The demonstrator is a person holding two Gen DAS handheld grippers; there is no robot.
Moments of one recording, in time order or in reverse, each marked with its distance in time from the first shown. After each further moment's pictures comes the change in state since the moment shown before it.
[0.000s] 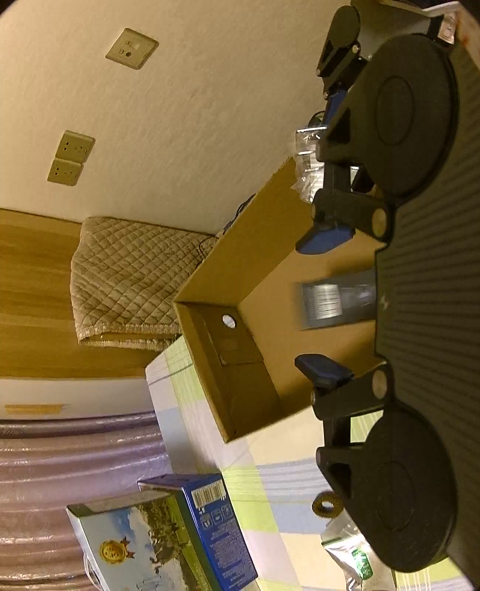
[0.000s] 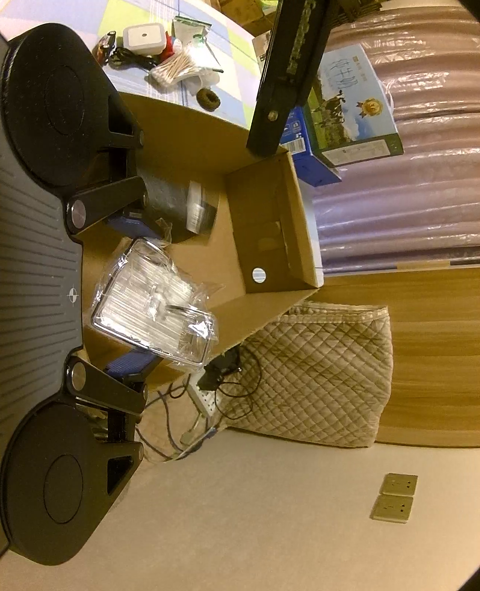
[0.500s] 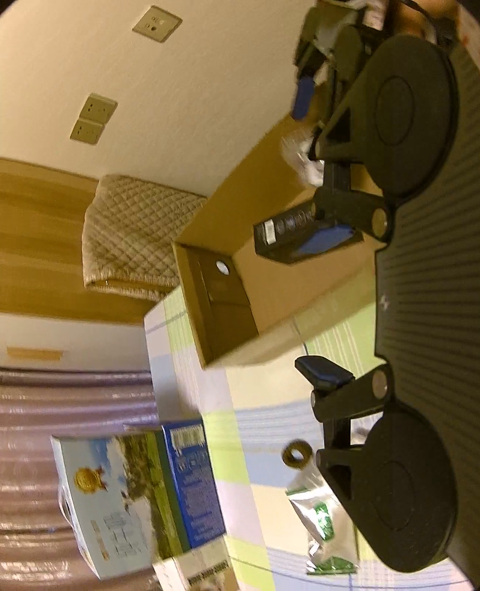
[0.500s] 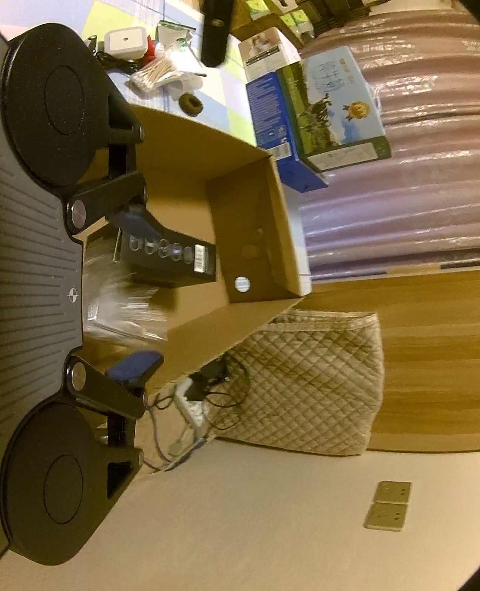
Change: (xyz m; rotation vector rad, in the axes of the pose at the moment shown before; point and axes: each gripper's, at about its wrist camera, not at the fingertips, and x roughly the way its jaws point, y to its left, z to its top) left arm -0.041 0.054 -0.032 -0.104 -0.024 0.078; right arm 0.012 0.002 0.013 0.006 -0.046 0.034
